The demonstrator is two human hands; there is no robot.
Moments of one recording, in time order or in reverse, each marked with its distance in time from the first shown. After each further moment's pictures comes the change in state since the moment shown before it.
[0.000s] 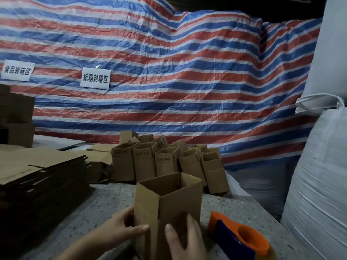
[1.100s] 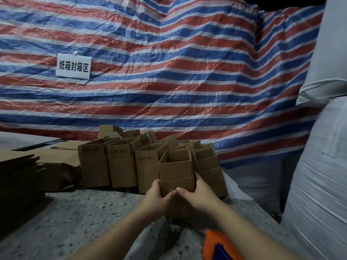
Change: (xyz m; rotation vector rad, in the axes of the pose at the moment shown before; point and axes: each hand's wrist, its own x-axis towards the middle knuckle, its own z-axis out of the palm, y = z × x) left_hand 0.218 0.006 0.076 0.124 0.376 0.186; right_hand 0.230 0.028 -0.053 -0.098 -0.134 -0.129
